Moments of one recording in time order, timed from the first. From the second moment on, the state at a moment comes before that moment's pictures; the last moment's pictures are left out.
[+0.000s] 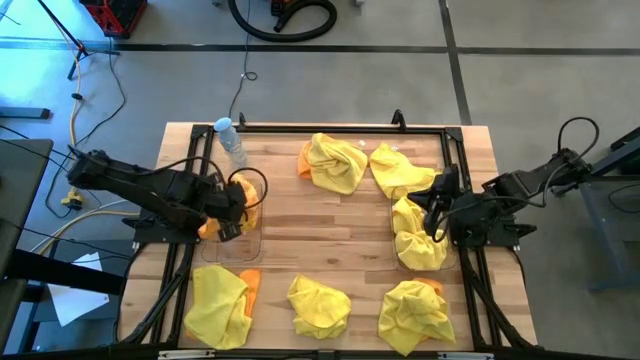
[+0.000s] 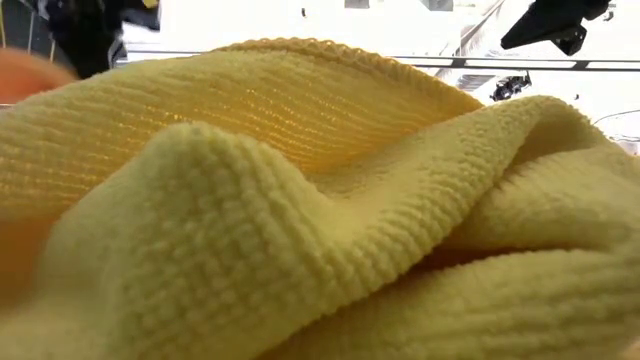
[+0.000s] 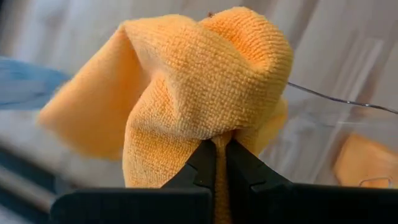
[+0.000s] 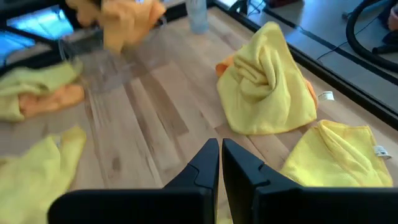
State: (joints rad) left arm -0.23 1.06 0.96 -1.23 -0.30 -0.58; right arm 0.44 0.71 0.81 -0.78 0.70 0.66
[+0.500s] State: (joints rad) left arm 0.02 1.08 0.61 -0.88 -0.21 -0.50; right arm 0.44 0.71 0.81 -0.57 0.85 0.67
